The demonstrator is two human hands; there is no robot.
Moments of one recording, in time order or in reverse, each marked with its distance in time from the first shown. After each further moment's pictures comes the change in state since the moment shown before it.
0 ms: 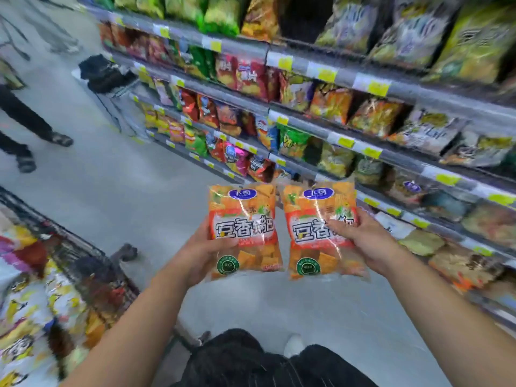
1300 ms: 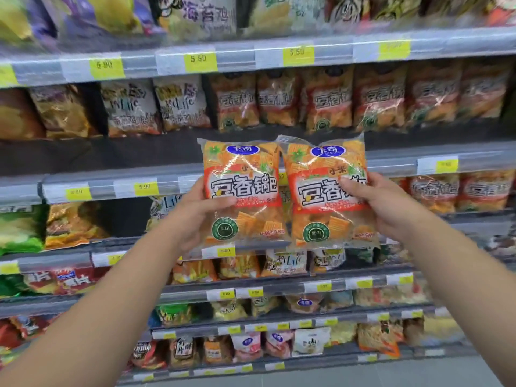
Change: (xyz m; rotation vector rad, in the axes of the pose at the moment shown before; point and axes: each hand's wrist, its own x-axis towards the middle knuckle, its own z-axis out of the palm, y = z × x) left_hand 0.263 0.316 0.344 0.293 -0.589 0.358; right_hand 0.007 -0.307 -0.242 0.250 0.539 -0.492
